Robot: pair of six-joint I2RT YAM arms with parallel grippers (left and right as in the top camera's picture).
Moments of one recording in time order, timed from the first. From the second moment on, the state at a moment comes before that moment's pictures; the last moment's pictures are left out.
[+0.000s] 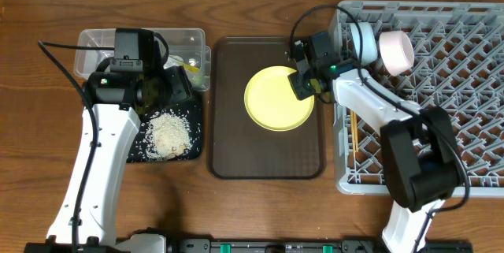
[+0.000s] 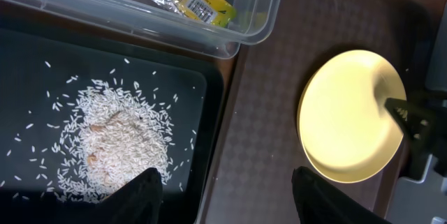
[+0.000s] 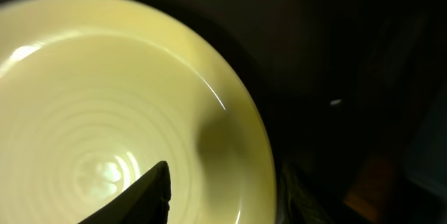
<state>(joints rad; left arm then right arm) -0.05 1.41 1.27 -0.98 0.16 -0.40 0.39 1.99 1.31 -0.42 -0.05 -0.04</state>
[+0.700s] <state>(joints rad) -0.05 1.41 1.27 -1.00 0.16 -0.40 0.39 2.00 1.32 -0.58 -0.05 0.12</state>
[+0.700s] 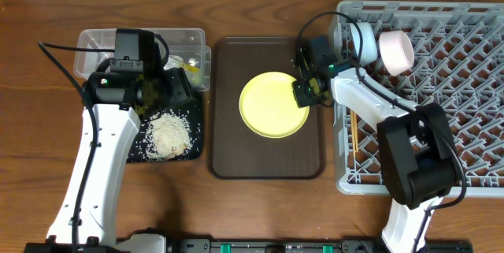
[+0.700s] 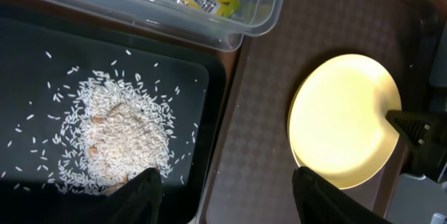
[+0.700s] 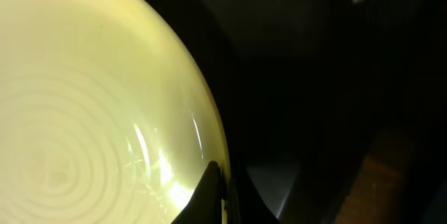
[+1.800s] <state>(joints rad) -0.05 1.41 1.27 -1.00 0.16 -0.40 0.16 1.35 1.31 -0.93 0.81 0.11</state>
